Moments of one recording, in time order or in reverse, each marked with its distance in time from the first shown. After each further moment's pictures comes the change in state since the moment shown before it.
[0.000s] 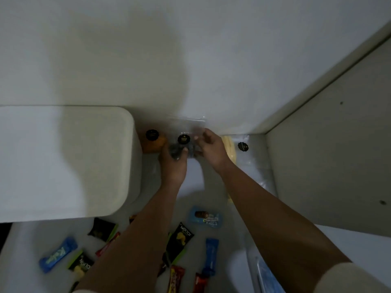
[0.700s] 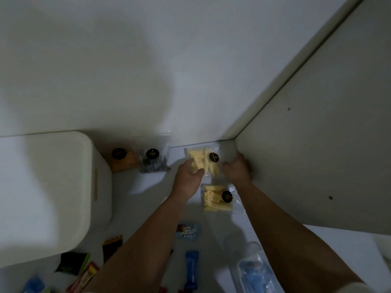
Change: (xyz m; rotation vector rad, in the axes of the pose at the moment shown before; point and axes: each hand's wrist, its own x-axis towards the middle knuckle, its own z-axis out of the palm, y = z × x) left_hand -0.030 0.014 0.093 0.231 -0.497 -0.109; right_hand -0.011 0.044 -0.157 -0.732 0.470 0.382
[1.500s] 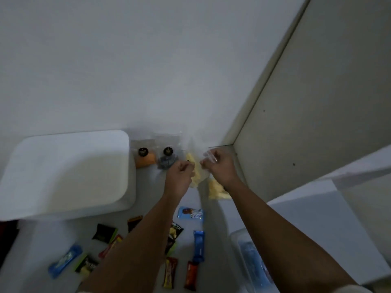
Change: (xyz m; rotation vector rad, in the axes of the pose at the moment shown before) left_hand -0.135 0.022 -0.052 -0.263 0.160 0.137; right_hand -0.157 -0.044 -0.042 0.721 -0.172 -0.507
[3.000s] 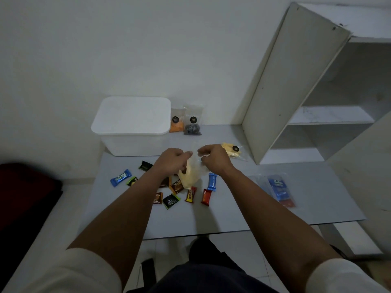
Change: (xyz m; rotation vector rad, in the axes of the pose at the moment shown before) left_hand -0.249 -0.042 -0.142 0.558 -0.085 0.213; right_hand -0.268 -0.033 0.044 -0.564 -0.194 -0.104
